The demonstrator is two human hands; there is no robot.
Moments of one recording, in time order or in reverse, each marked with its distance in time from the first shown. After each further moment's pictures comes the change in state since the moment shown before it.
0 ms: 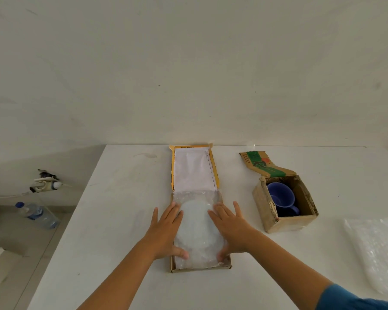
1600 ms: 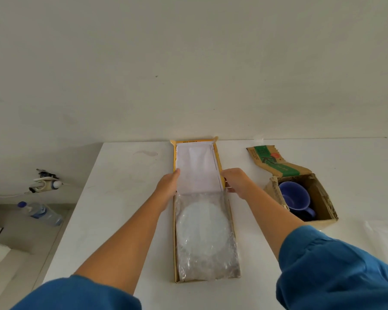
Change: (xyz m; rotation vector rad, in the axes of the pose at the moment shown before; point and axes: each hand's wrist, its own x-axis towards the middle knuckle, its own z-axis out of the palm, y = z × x) left_hand 0.093 -0.025 -0.074 -1.240 0.208 -0.532; right_hand 0.108 0.063 -0.057 1.537 0.210 0.716
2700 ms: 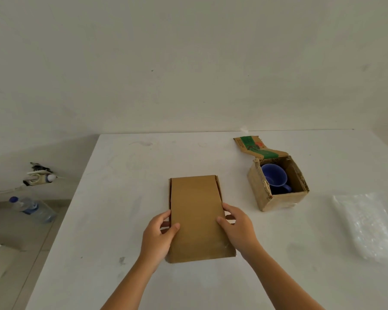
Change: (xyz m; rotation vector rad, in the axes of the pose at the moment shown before) left_hand -0.145 -0.118 0.019 0.032 0.125 0.223; right_hand -0.164 0.130 0.011 -0.201 0.173 -0.320
